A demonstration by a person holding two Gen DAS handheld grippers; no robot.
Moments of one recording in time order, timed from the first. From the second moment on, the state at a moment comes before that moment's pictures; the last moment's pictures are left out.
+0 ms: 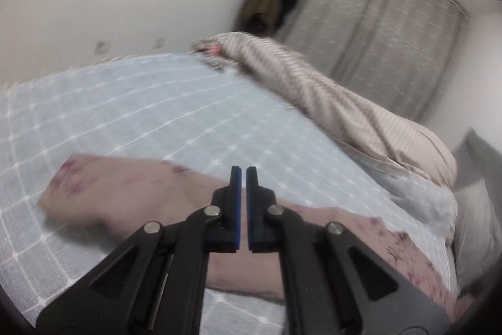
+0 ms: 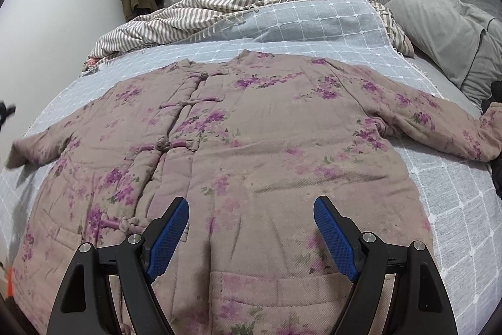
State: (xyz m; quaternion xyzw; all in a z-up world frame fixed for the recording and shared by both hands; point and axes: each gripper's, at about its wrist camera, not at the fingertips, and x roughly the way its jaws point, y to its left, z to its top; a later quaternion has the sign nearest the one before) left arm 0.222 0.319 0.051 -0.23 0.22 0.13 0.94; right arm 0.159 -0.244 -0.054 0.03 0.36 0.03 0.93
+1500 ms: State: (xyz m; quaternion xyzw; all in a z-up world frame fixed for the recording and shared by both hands) left arm 0.231 0.370 0.001 -0.38 0.24 0.16 0.88; right arm 0.160 -0.228 -0.064 0.01 0.38 0.03 0.92
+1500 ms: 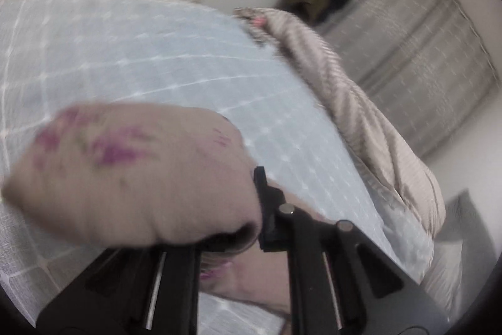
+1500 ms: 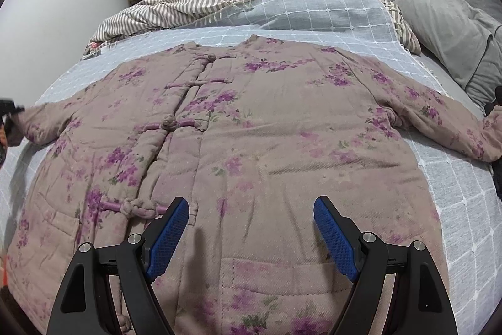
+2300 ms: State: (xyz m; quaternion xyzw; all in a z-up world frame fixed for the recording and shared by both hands) left arm 0.307 -0.001 -0.011 -0.08 0.45 -0.20 0.86; right arm 0.158 -0.249 -0.056 0.04 0.38 0.02 0.93
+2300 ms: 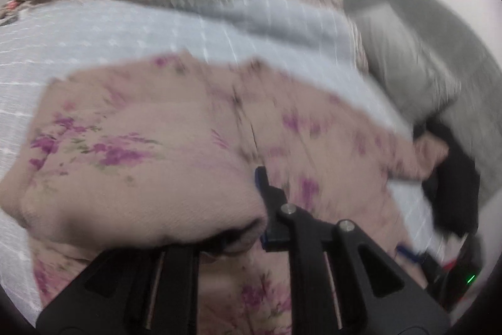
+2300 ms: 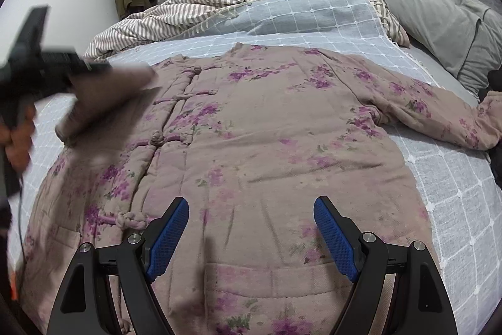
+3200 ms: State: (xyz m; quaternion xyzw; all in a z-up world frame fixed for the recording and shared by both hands) left arm 0.269 0.159 -0.034 -0.18 0.44 0.02 0.88; right arm 0.257 -0.066 -0.039 -0.06 0.44 0.17 0.88
